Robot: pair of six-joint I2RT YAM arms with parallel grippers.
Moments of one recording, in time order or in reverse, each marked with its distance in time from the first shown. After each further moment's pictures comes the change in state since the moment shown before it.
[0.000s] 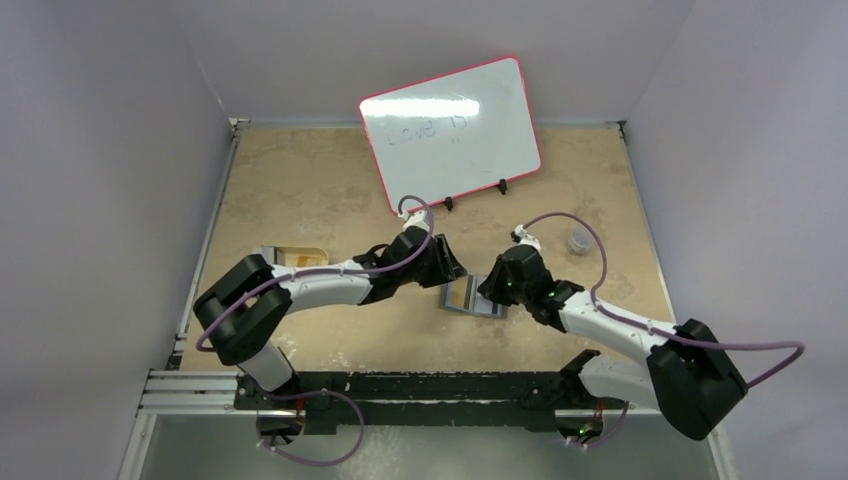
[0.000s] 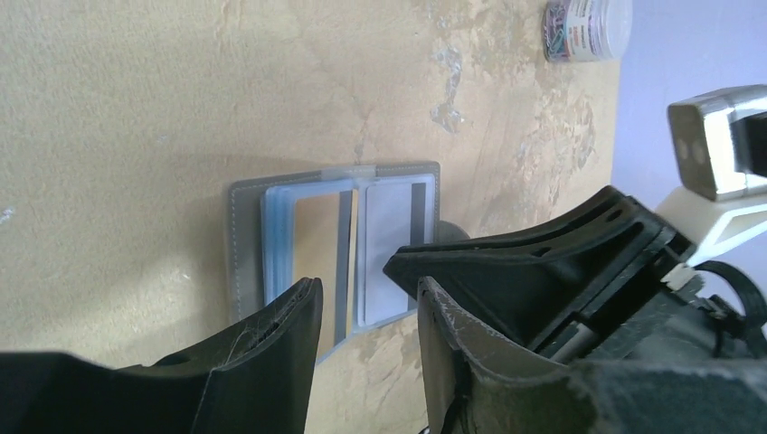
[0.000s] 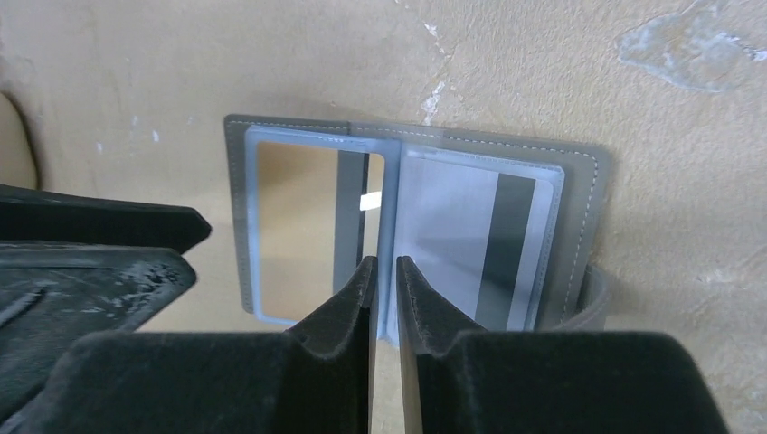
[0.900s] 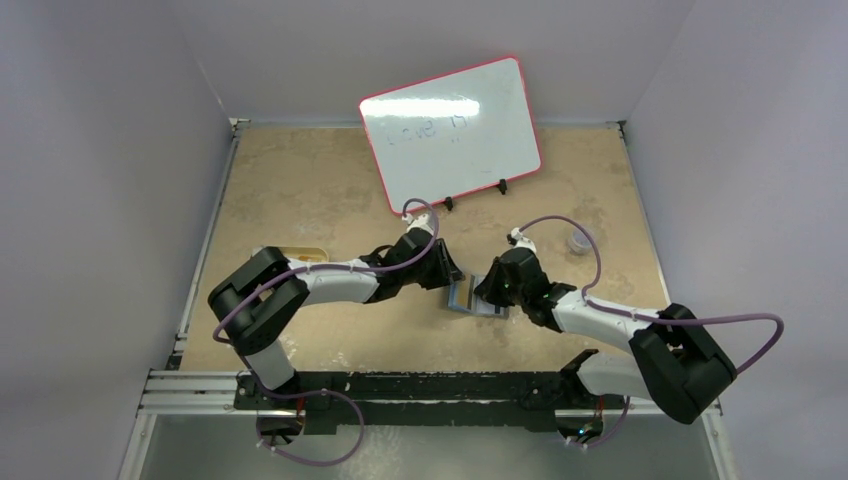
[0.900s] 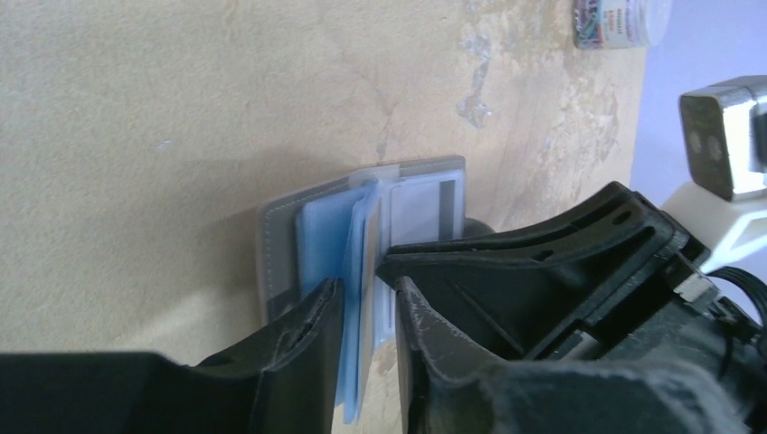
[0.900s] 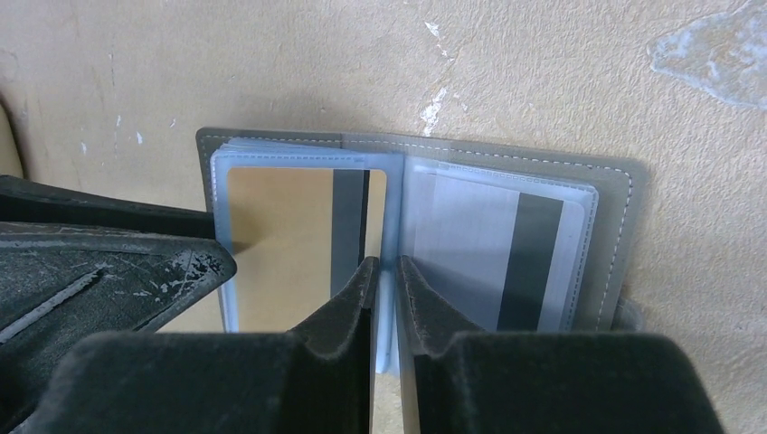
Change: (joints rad) left arm 0.015 0.085 0.000 0.049 0.044 0.006; right arm 0.000 0.121 -0.046 0.163 -0.037 -0.006
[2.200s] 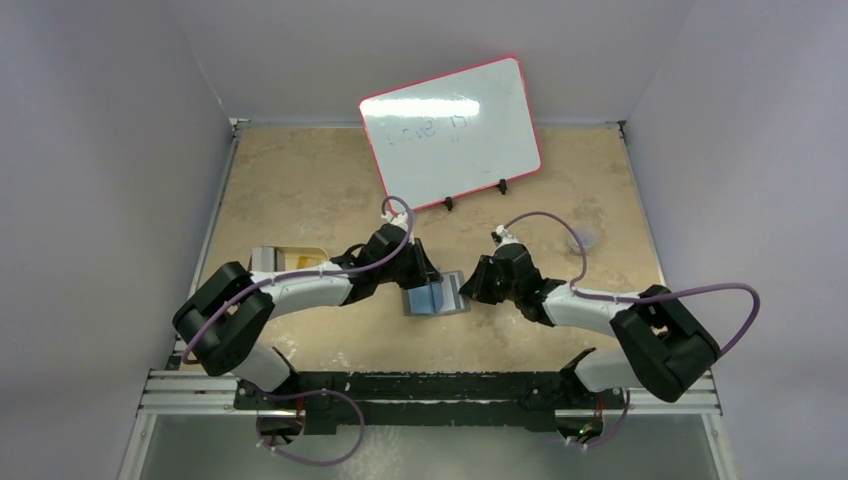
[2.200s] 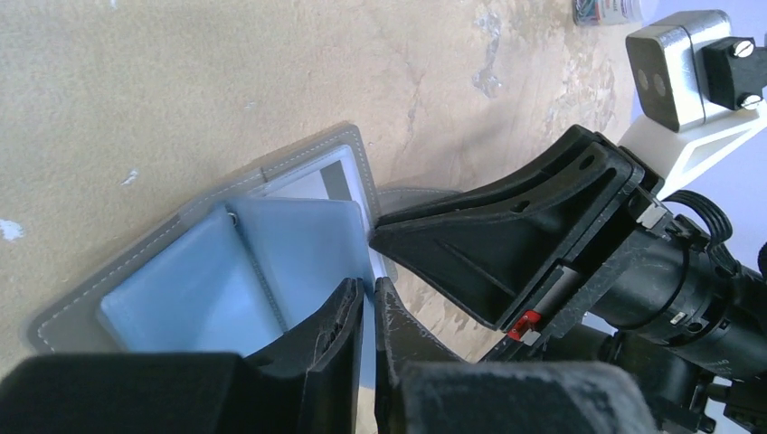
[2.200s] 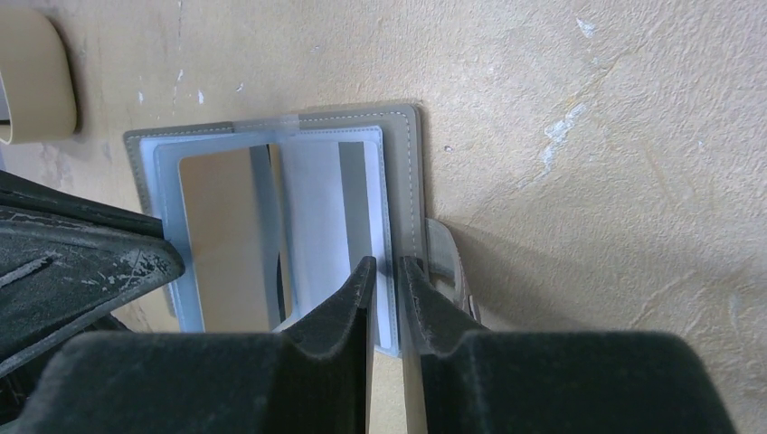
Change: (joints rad) left arm 0.097 -0.182 -0.115 -0.068 0.108 0.072; right arm 0.001 0.118 0.025 0.143 -0.156 -0.033
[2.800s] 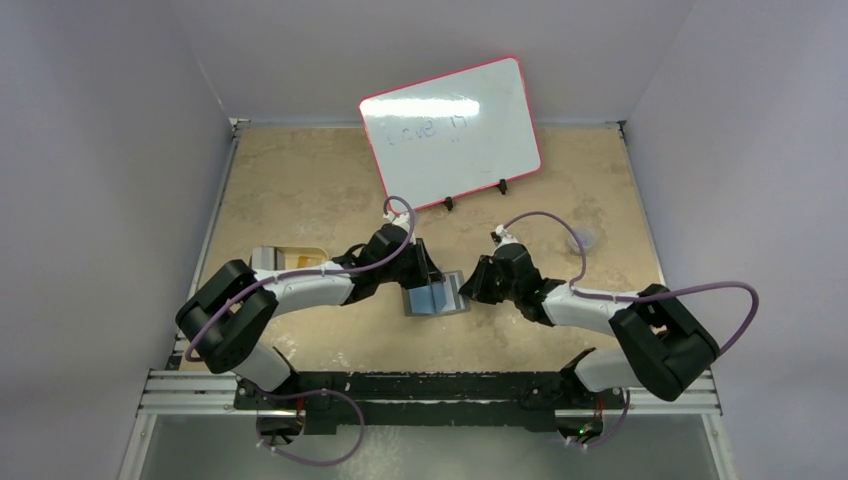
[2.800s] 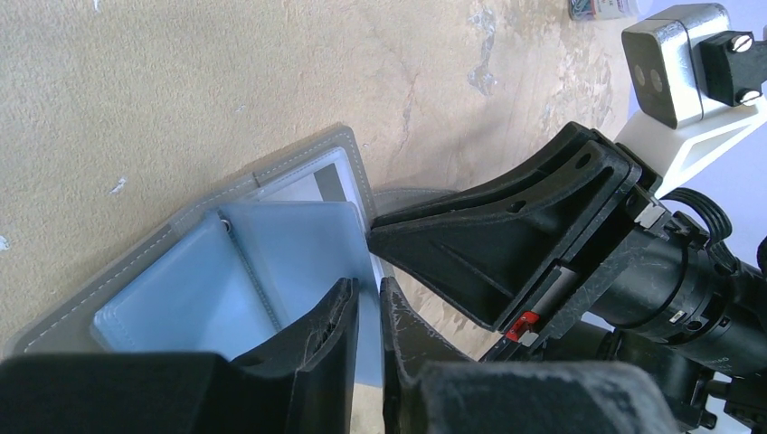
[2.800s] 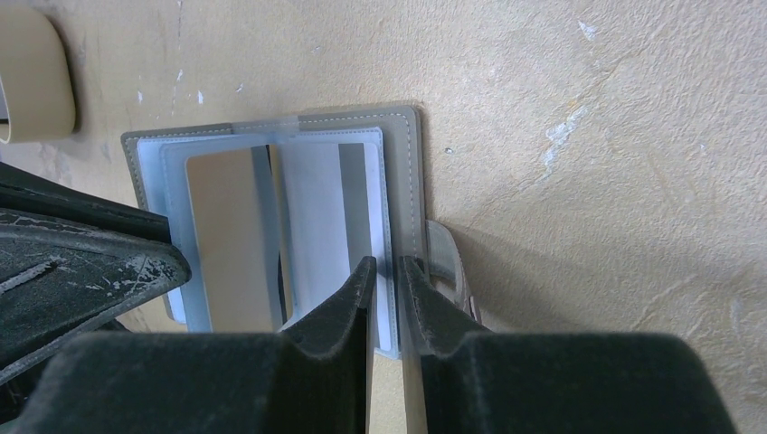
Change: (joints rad) left arm 0.000 0.023 0.000 0.037 0.021 0.009; right arm 0.000 0.006 0.000 0.006 0.000 -0.005
